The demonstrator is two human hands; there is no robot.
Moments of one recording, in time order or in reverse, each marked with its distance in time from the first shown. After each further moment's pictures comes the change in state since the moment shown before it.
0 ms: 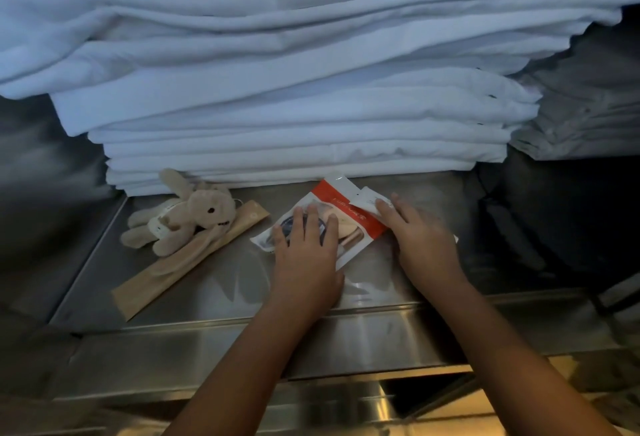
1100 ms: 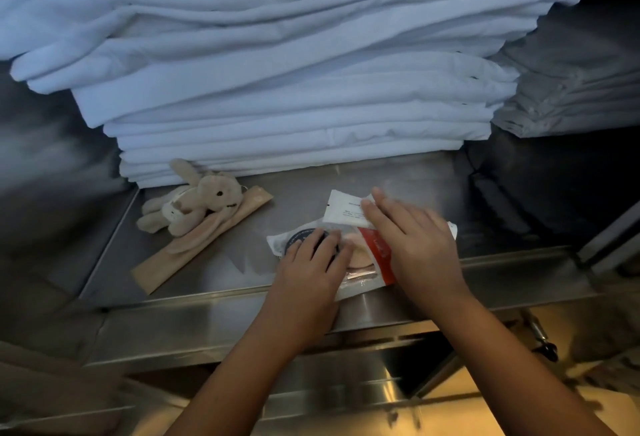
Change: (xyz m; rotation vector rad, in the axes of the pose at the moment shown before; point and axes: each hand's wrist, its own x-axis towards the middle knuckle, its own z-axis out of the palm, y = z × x) left_hand -0.073 -0.004 -0.012 -0.090 0.205 0.370; right_hand -0.052 -0.035 -0.031 0.027 0.280 -0.210
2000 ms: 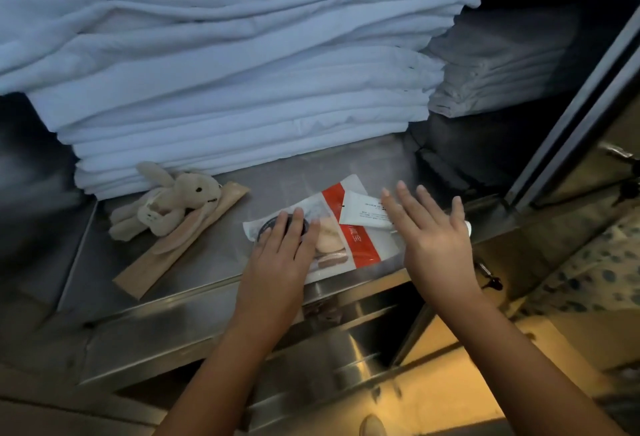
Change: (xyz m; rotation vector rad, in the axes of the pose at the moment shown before) left_hand -0.035 -0.020 -0.007 0.014 0.123 0.028; right_hand -0.036 -0.048 -0.049 -0.285 -0.221 0.388
